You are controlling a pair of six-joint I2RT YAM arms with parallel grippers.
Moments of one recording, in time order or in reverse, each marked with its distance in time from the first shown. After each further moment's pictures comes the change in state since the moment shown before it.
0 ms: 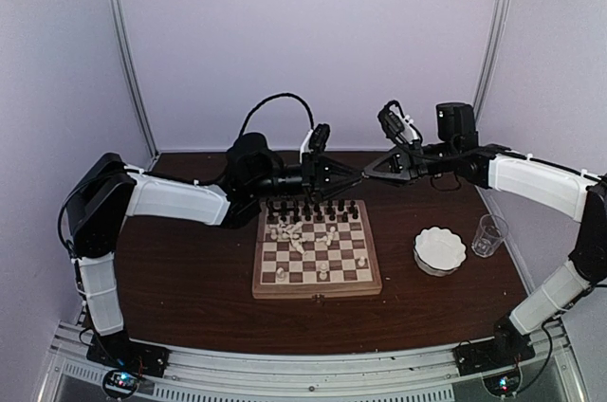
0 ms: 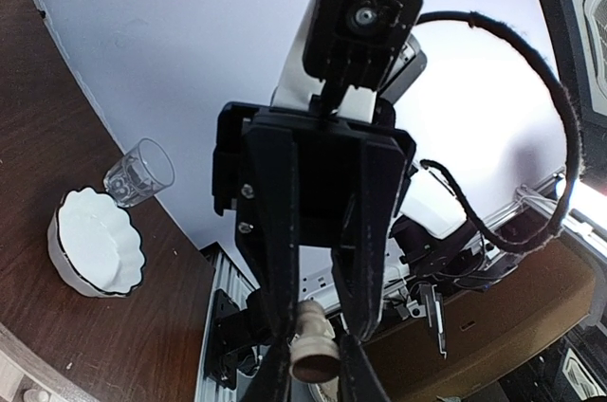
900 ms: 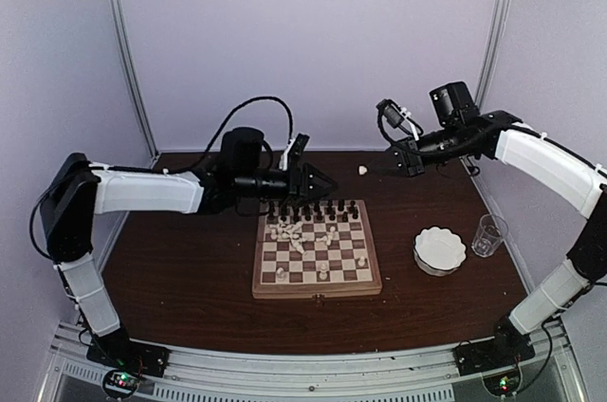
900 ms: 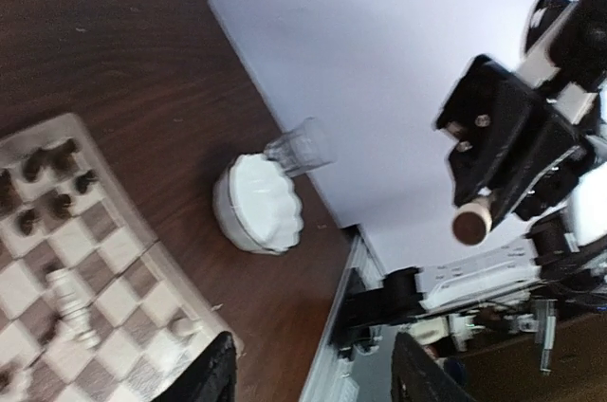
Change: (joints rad) left arm 0.059 -0.123 -0.059 -0.476 -0.104 0.302; right arm 0.021 0.014 0.257 -0.592 0.345 -0.562
